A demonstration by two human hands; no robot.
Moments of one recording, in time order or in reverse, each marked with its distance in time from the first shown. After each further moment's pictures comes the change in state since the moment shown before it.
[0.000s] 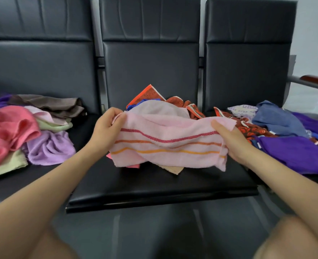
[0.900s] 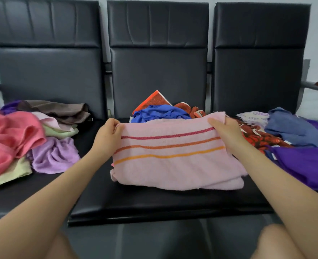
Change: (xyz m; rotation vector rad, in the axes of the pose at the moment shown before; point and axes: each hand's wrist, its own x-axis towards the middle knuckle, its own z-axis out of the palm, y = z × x) left_hand 0.025 -0.031 0.002 0.248 0.028 -0.227; right_hand 0.039 -0.031 0.047 0.121 -0.259 -0.244
